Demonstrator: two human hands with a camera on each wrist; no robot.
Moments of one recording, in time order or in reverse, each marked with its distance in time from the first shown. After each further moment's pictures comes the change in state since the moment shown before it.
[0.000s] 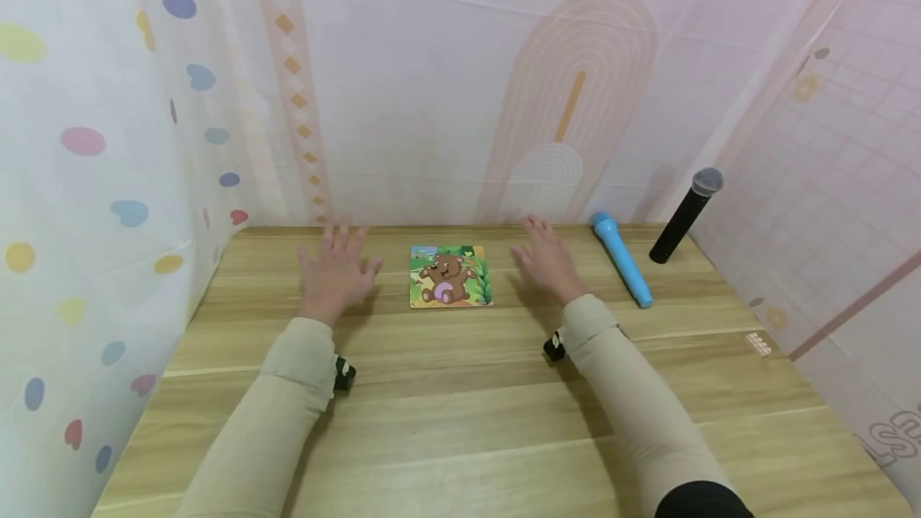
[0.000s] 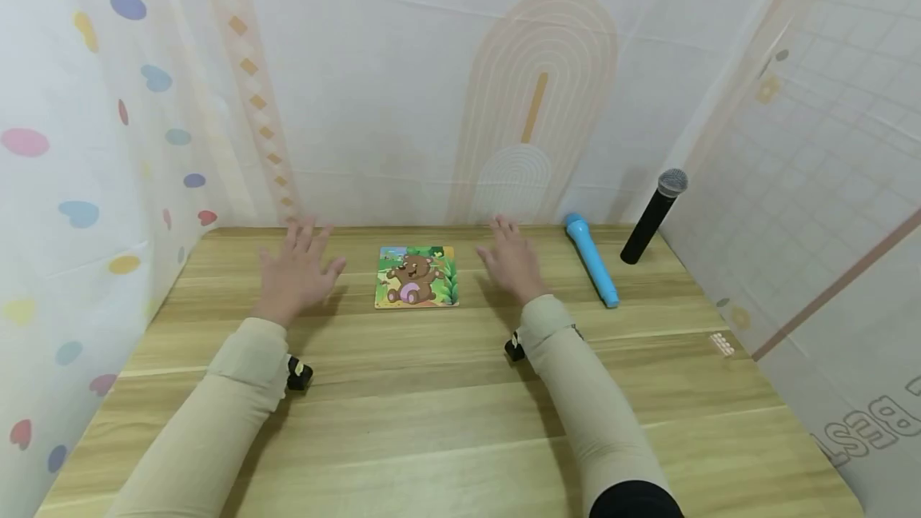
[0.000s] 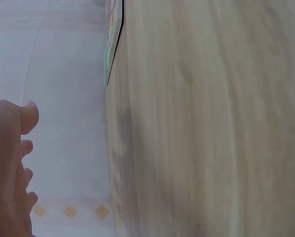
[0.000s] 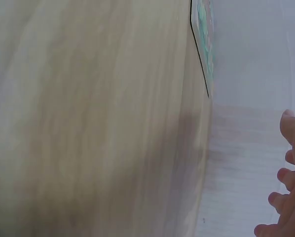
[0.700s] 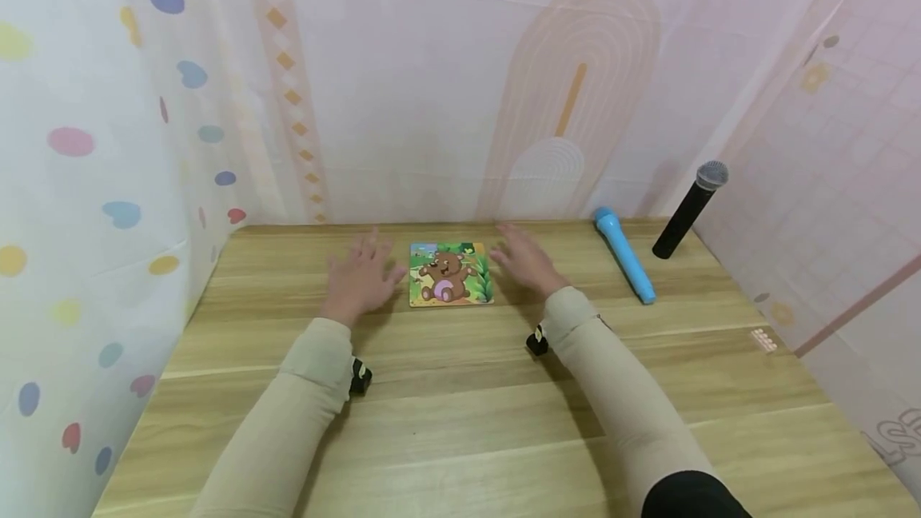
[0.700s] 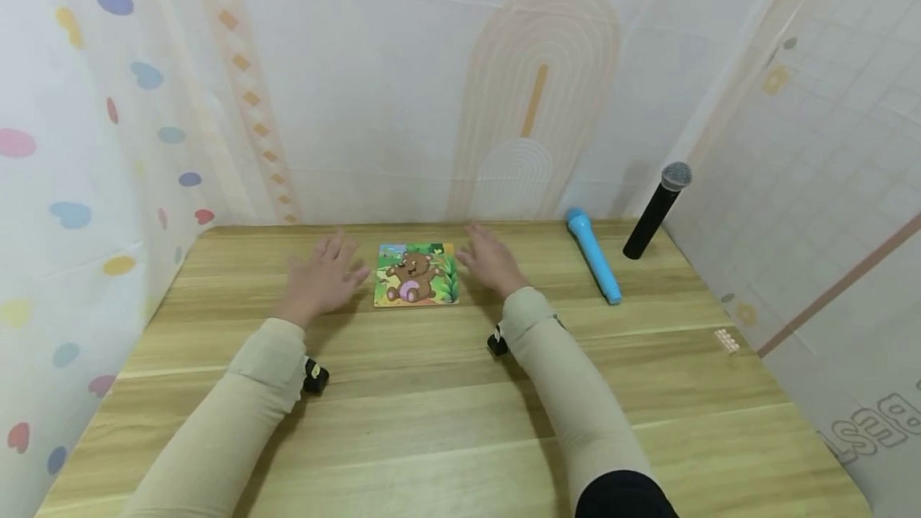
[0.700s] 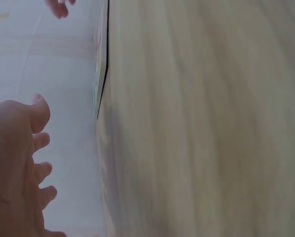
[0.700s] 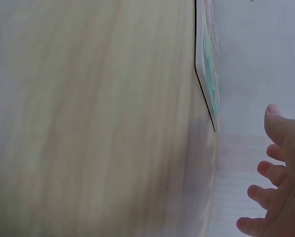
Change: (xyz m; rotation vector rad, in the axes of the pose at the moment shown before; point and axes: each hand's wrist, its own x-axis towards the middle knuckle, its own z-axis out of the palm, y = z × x) left_hand 0.002 0.021 0.017 -0.036 -0.088 0.076; right_hand 0.009 -0.027 0.018 0.172 -0.140 -0.080
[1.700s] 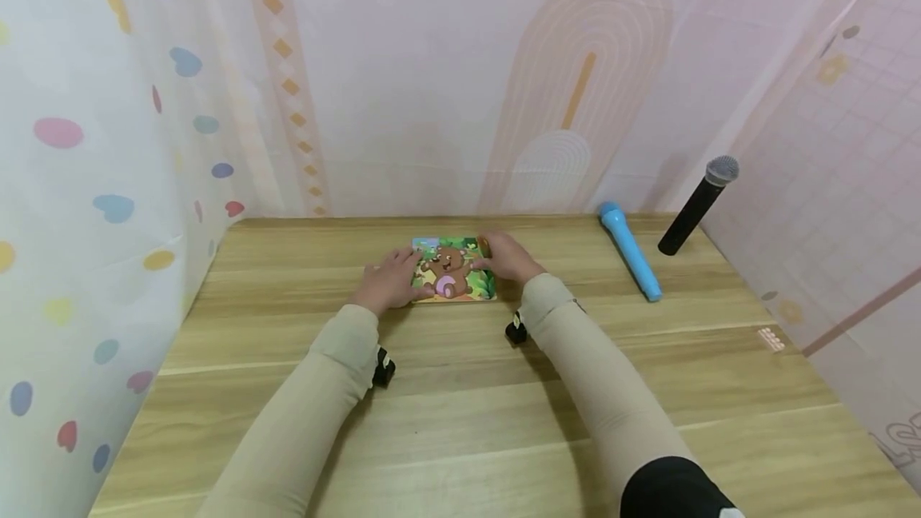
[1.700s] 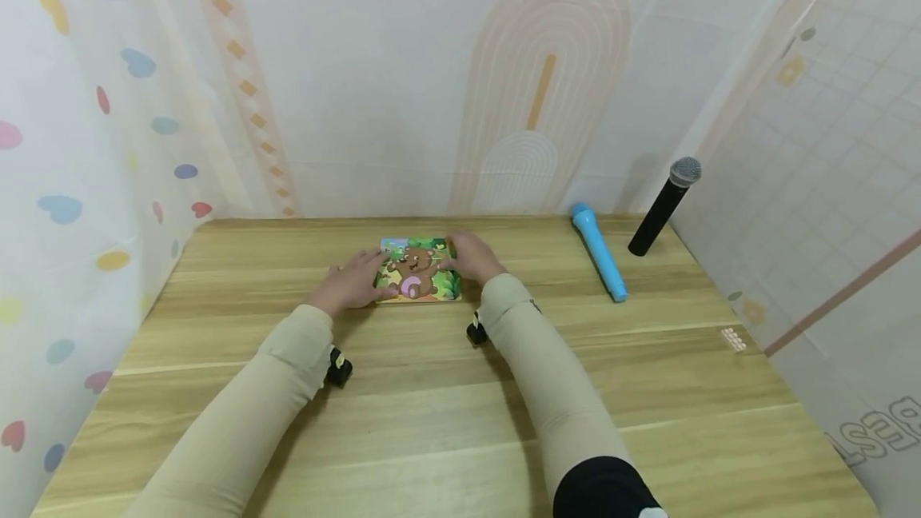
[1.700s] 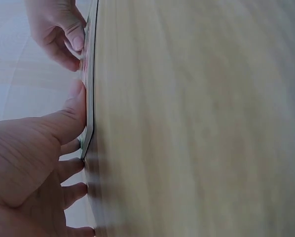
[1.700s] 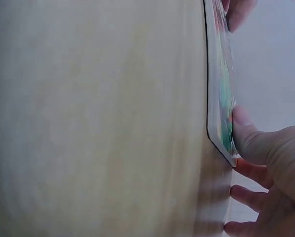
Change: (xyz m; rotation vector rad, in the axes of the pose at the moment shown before) left_hand 0.011 0.040 0.010 -0.098 -0.248 0.043; right_hand 0.018 -0.022 0.020 -0.006 -0.162 0.065
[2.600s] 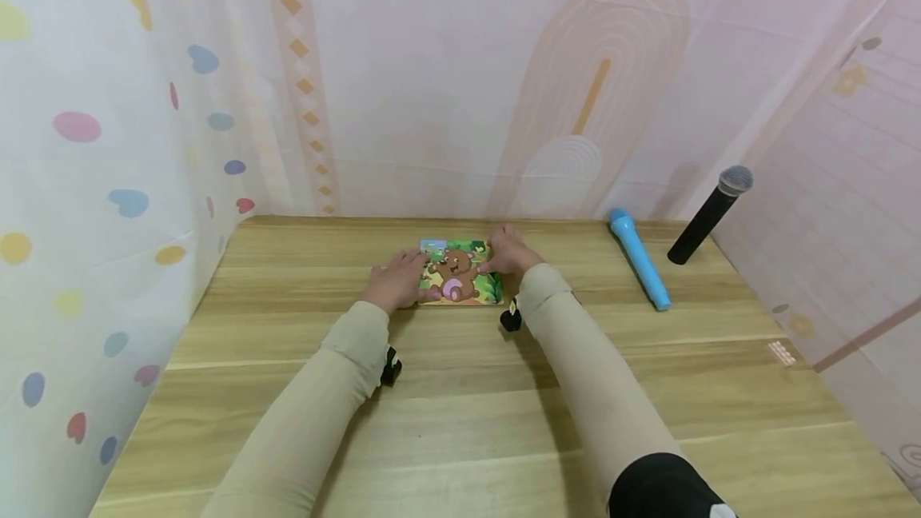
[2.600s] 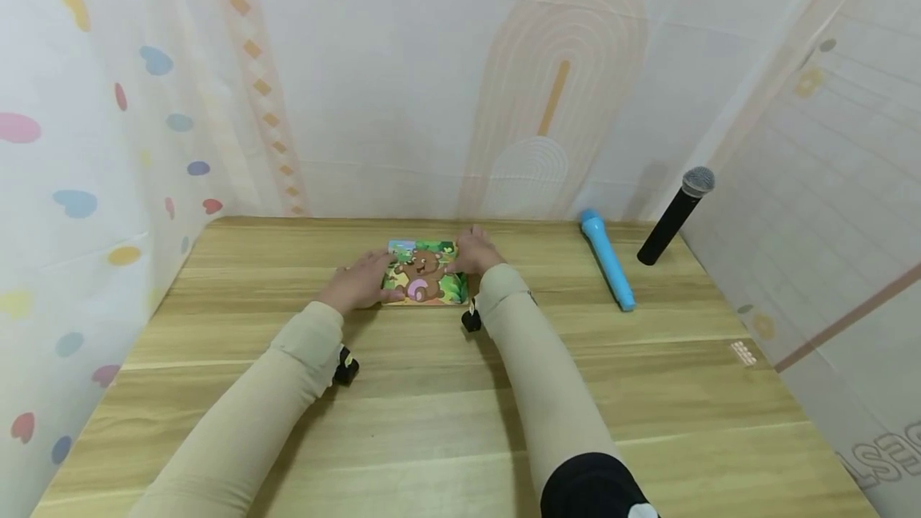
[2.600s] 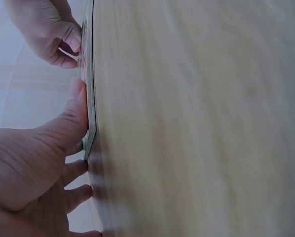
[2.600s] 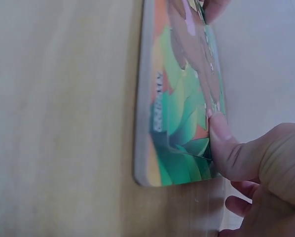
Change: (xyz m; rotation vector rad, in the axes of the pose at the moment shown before) left_hand -0.004 0.014 0.001 -0.021 -0.017 -0.036; right_hand 0.005 -0.001 -0.011 -0.062 -0.098 0.143
